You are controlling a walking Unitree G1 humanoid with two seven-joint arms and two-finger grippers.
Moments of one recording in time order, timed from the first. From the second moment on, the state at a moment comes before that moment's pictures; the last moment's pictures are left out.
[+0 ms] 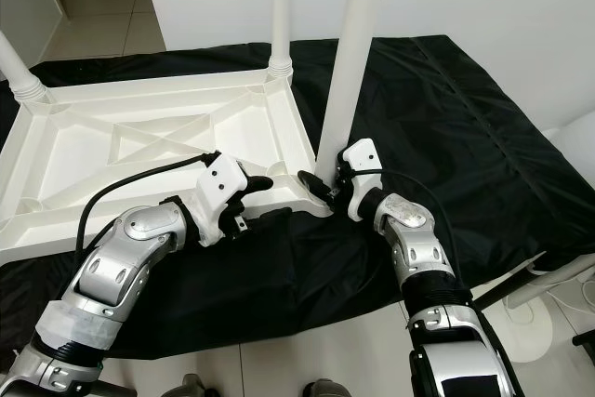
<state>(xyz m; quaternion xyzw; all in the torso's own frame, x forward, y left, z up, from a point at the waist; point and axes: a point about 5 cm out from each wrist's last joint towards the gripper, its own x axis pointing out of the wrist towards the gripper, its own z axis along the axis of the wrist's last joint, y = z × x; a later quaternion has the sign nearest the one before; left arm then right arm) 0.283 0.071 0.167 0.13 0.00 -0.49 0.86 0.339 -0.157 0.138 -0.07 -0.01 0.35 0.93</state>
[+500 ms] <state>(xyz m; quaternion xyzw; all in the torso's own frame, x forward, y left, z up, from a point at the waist) 0.282 0.071 0.165 0.13 0.01 -0.49 0.86 0.327 -0.131 0.131 0.00 -0.02 0.09 1.00</state>
